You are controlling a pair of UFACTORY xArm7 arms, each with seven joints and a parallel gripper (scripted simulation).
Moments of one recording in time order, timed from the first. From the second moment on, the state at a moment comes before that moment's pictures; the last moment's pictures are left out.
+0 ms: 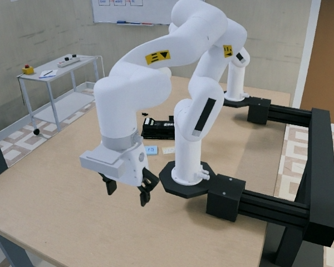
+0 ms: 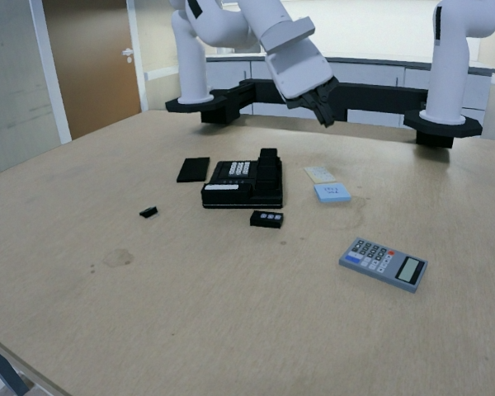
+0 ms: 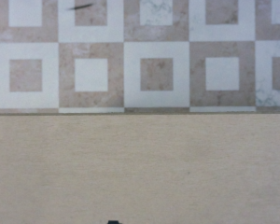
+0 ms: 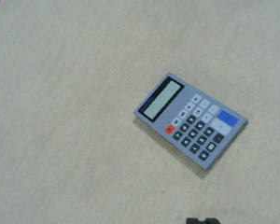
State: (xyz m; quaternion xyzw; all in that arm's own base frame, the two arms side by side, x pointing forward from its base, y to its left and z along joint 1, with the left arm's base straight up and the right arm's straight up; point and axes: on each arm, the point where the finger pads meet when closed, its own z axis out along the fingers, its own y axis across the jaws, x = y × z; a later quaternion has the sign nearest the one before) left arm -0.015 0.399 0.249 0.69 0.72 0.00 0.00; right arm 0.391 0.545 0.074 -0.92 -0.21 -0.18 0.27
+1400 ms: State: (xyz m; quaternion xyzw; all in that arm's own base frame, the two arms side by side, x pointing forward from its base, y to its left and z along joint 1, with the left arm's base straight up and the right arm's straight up) left arm -0.015 0.399 0.249 0.69 0.72 0.00 0.00; right arm 0.285 0.333 0.073 -0.88 -0.25 -0.23 0.33
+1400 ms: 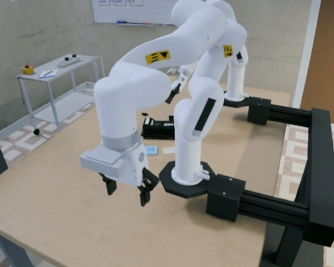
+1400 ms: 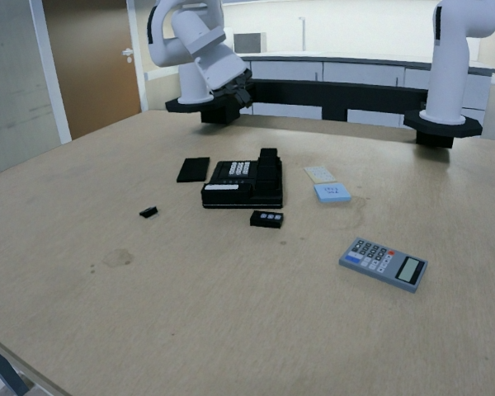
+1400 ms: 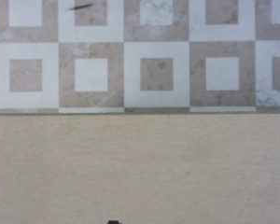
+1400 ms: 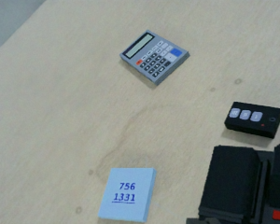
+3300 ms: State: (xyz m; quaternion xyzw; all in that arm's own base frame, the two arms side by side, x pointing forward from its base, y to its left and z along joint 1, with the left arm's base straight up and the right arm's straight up) left arm -0.015 0.399 0.249 0.69 0.72 0.00 0.00; right arm 0.280 0.322 0.006 -0.88 -0.25 -0.23 0.33
